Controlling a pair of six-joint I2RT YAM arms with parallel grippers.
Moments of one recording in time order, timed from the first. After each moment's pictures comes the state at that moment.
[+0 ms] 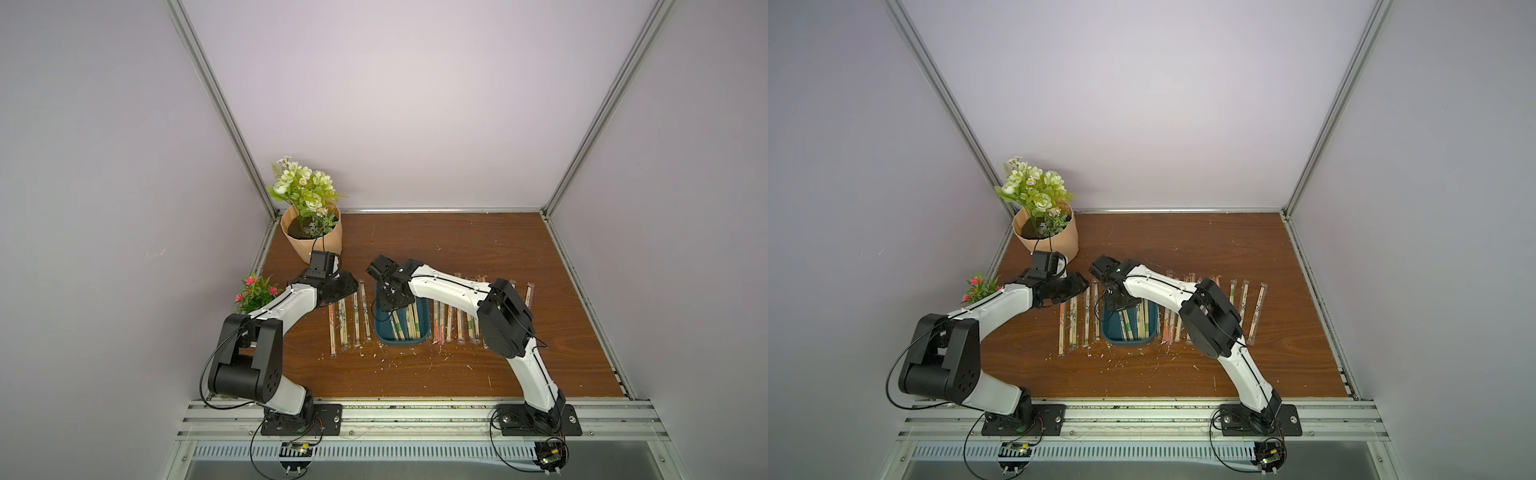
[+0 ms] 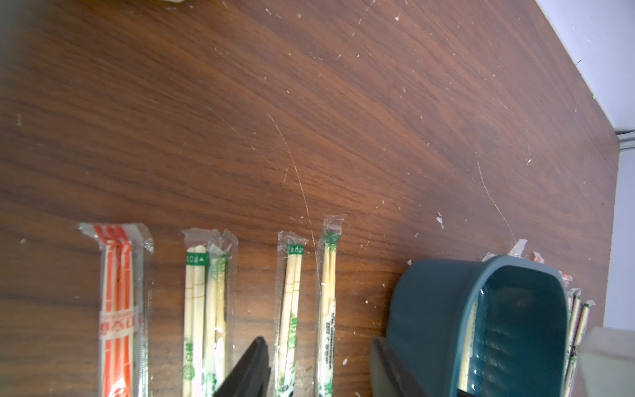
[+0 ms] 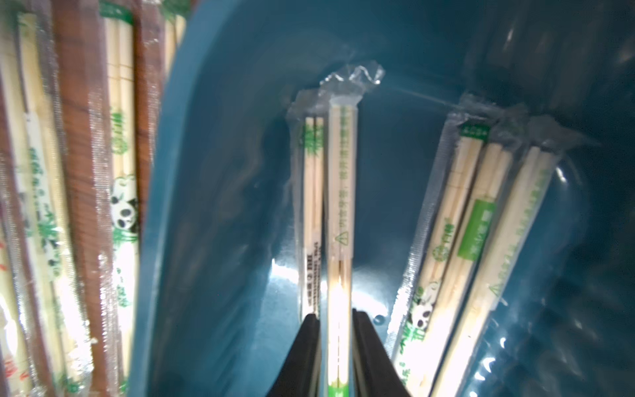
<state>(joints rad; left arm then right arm) -0.14 1.51 0.83 -0.25 0.27 -0.55 0.96 2.20 1.82 -0.87 0.15 0.58</state>
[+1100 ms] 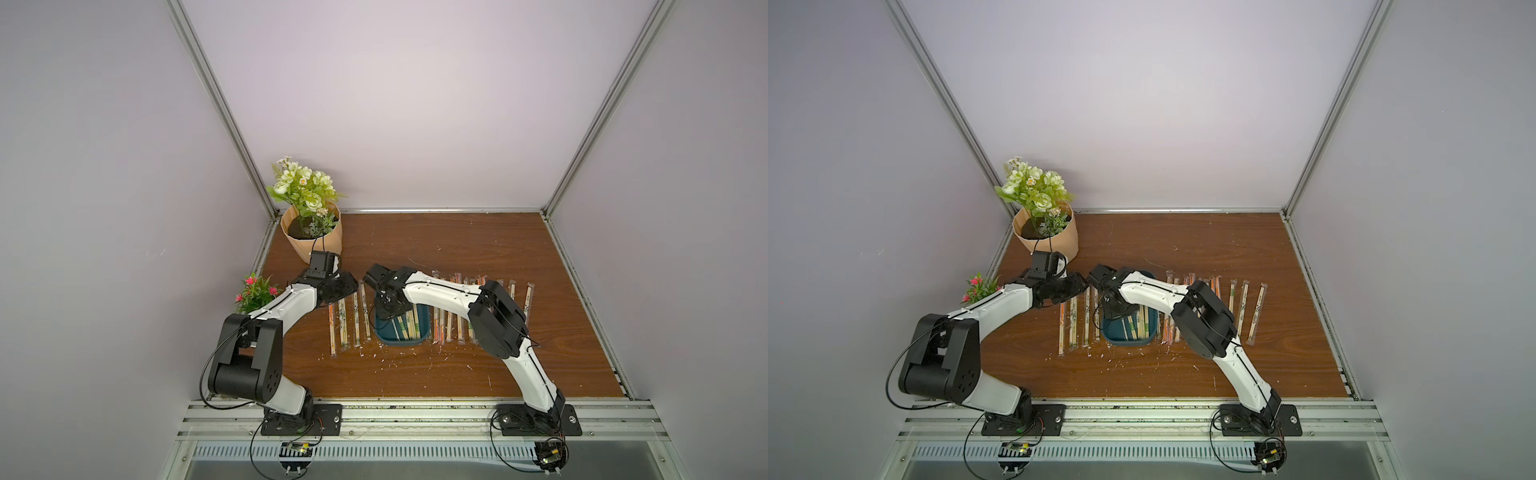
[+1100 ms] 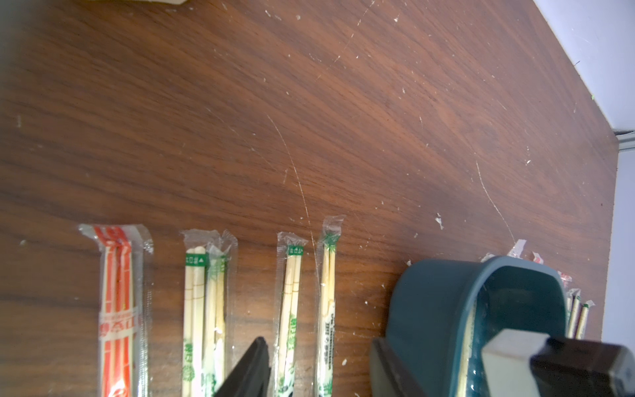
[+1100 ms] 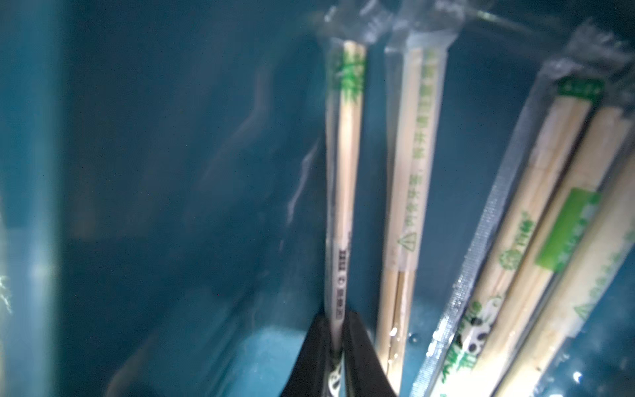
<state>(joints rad) -0.14 1.51 0.83 -0.24 0.27 -0.55 0.98 2.24 1.80 -0.85 0.15 0.58</state>
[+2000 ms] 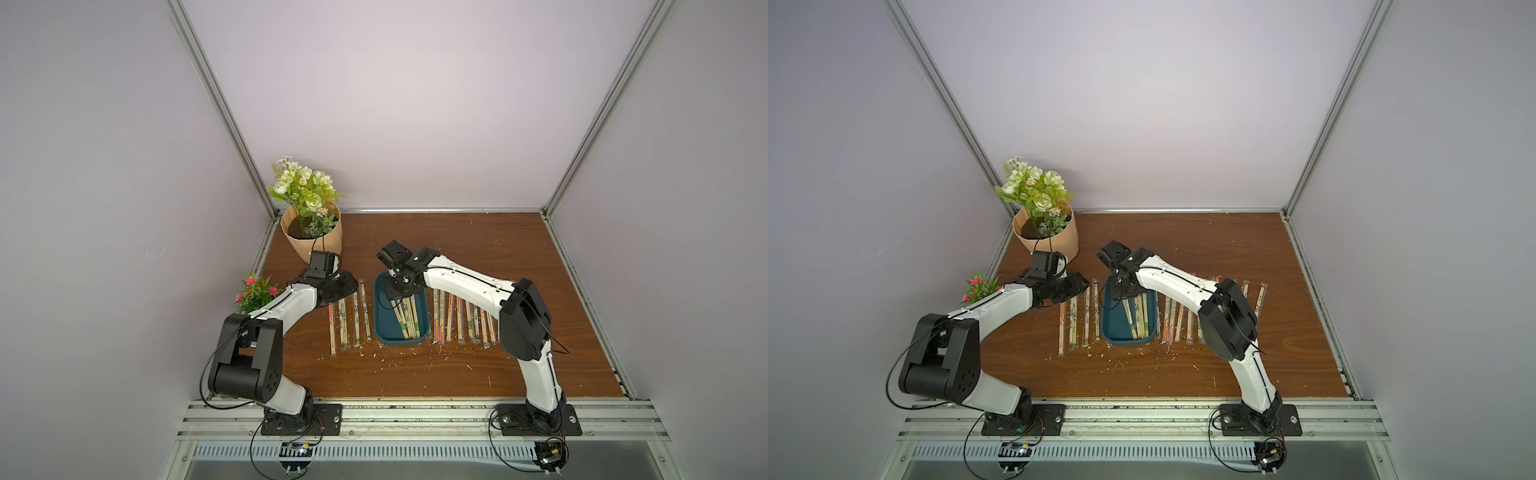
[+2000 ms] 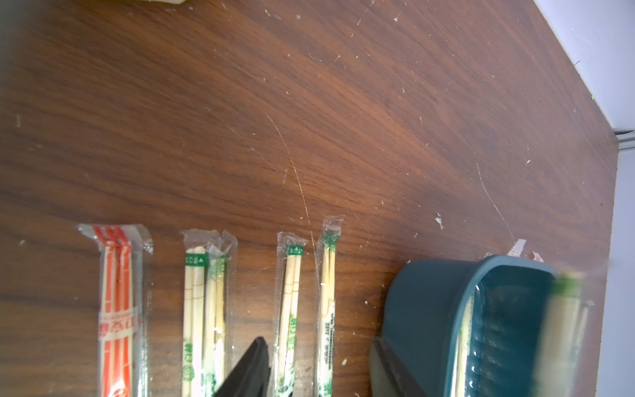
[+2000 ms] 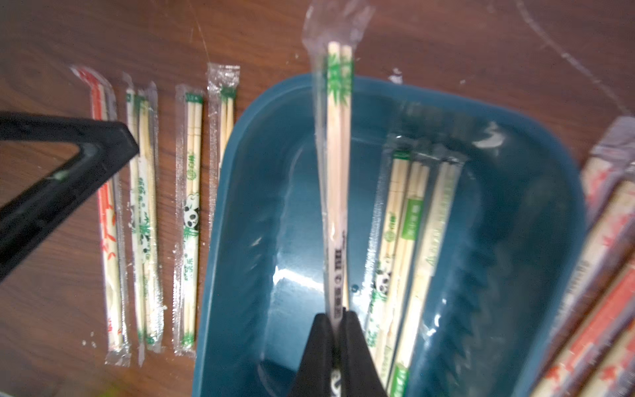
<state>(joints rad) -0.14 1.51 0.83 -0.24 0.27 -0.55 0.88 2.04 1.79 -0.88 0.14 0.57</state>
